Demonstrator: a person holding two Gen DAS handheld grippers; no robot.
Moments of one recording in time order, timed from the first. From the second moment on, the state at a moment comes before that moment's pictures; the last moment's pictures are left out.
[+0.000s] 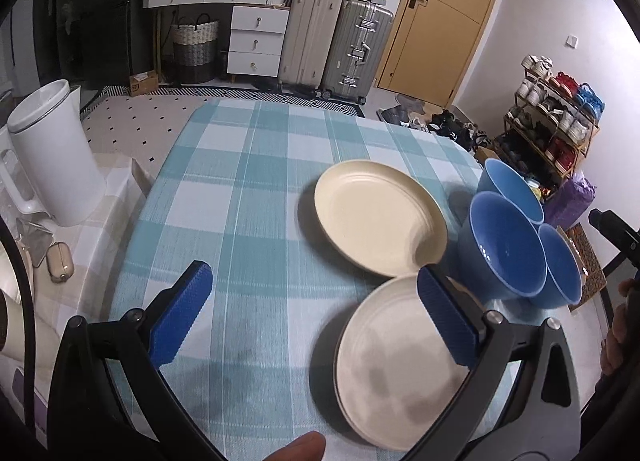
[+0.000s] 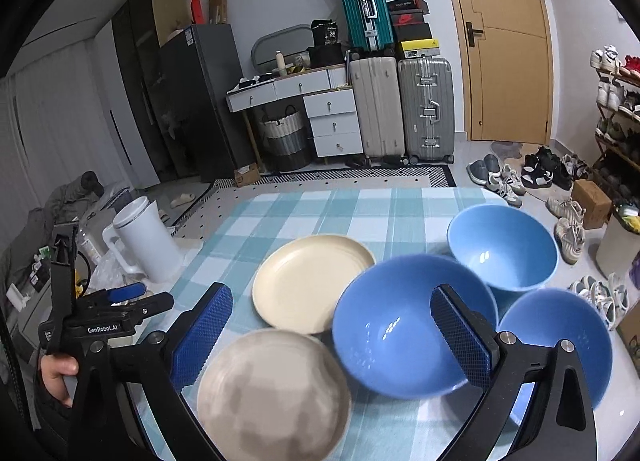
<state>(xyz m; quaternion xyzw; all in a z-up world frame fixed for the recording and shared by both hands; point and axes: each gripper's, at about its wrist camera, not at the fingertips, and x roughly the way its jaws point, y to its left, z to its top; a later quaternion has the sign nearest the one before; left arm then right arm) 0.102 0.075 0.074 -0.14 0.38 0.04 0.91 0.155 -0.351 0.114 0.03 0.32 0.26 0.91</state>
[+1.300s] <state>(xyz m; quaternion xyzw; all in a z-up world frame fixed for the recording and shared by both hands) 0.229 0.093 0.010 -0.16 0.46 0.06 0.87 0.323 -0.279 0.058 -0.06 0.46 0.27 0.84</state>
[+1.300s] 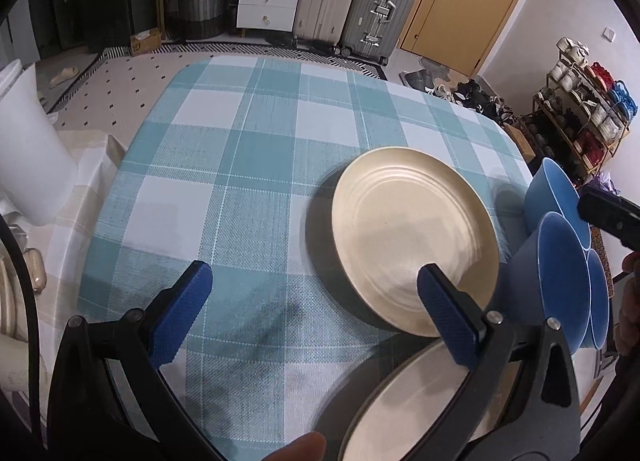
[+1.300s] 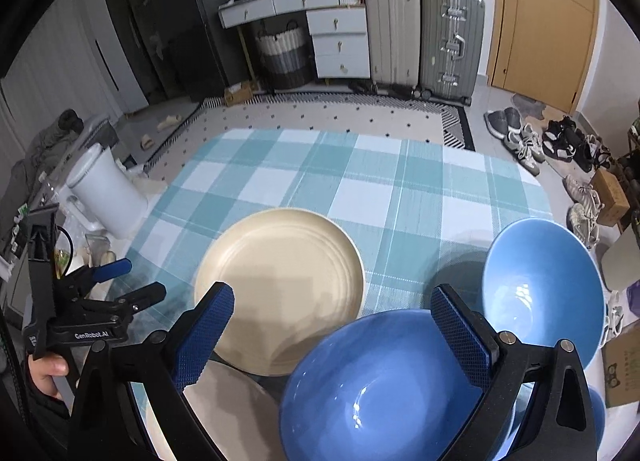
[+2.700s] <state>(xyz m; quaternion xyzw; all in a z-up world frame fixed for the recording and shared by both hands) 0.267 0.074 -0.053 -0.16 0.52 0.00 0.84 0.401 -0.231 -0.050 -0.13 0.60 0.24 0.75</state>
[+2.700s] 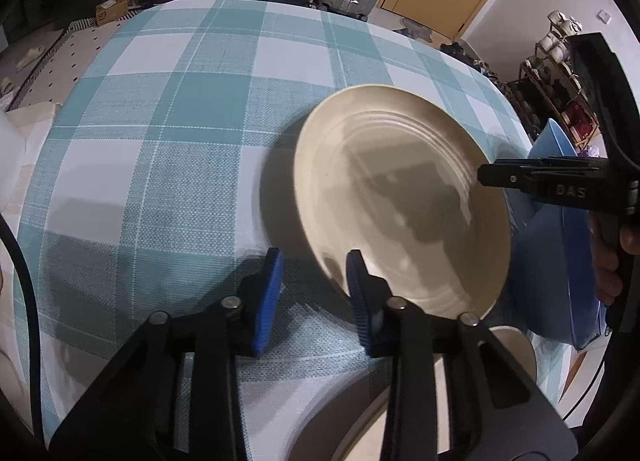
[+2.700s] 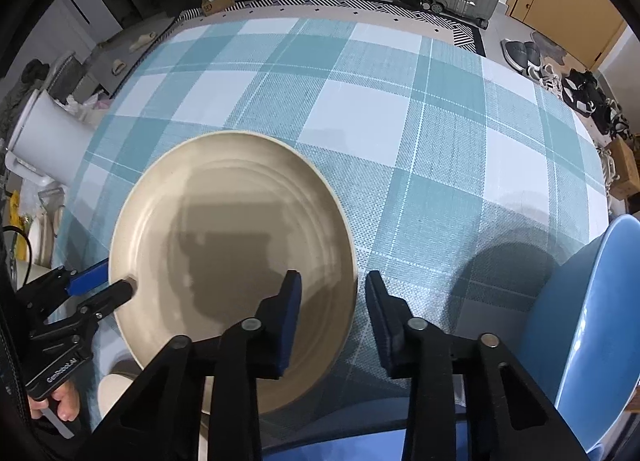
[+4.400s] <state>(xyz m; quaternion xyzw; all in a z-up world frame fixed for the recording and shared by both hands) 0.232 0.075 0.006 -0.15 0.46 0.02 0.88 0.377 -0.230 0.002 -0.12 0.55 0.25 0.79</state>
